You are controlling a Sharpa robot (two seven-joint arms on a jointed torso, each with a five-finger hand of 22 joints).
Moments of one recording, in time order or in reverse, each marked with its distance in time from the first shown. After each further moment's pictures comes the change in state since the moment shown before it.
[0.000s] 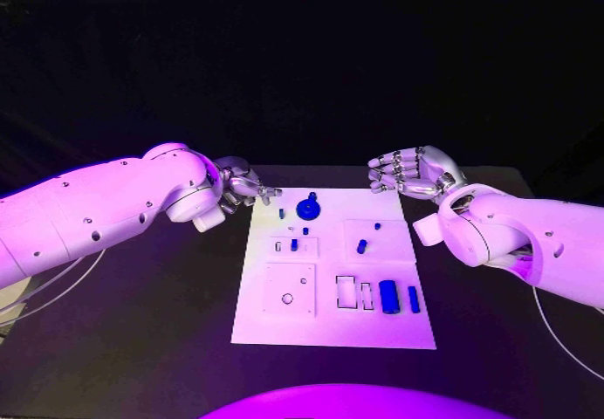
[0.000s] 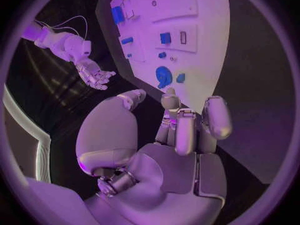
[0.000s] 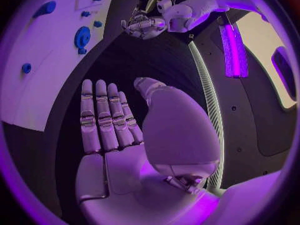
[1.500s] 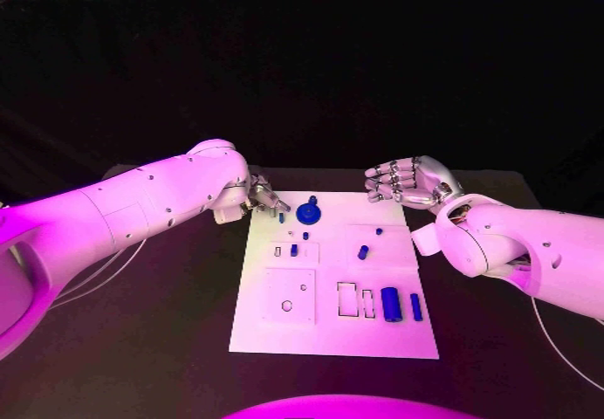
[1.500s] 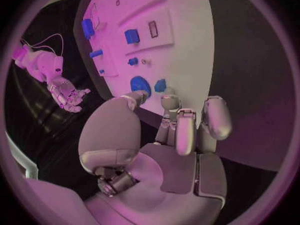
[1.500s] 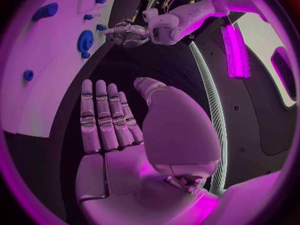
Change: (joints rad) left arm 0.012 0.266 -0.024 -0.356 -0.164 0.247 -0.044; left_hand 0.037 0.045 -0.045 -0.004 -0.009 0.029 -0.014 0.027 0.009 0.005 -0.005 0.003 0.003 0.000 0.000 0.000 0.000 0.000 0.007 0.000 0.000 0.006; right arm 0.000 0.012 0.000 0.007 -0.001 0.001 0.000; right_hand 0.000 0.000 -0.002 -0.002 0.000 0.000 0.000 -0.004 -0.001 0.003 0.003 -0.002 0.000 0.000 0.000 0.000 -0.003 0.000 0.000 0.000 0.000 -0.008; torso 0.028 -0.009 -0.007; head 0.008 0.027
